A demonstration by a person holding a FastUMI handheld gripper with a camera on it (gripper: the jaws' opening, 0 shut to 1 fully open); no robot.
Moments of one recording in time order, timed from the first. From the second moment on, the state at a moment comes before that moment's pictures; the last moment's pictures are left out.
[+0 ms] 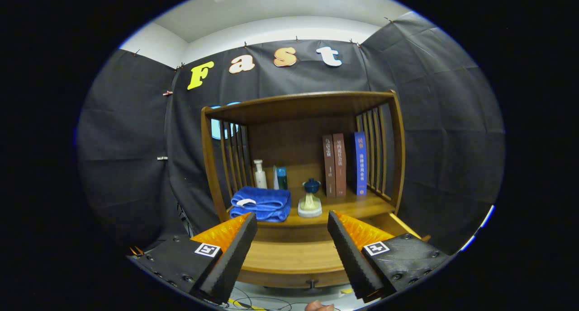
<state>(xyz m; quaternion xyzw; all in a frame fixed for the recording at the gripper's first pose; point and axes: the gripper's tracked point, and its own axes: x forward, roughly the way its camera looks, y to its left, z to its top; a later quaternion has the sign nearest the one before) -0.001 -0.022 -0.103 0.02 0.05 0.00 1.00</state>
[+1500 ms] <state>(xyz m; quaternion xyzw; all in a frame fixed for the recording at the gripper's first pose) 0.081 -0.032 -0.264 -0.07 0.04 -0.03 1.00</state>
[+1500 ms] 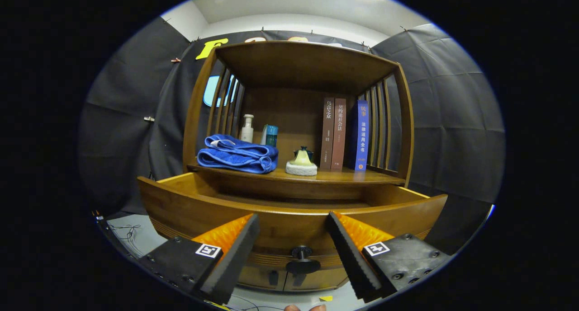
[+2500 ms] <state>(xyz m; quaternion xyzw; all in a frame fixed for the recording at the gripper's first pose) 0.180 -0.036 -0.272 -0.07 0.07 -0.04 0.99</state>
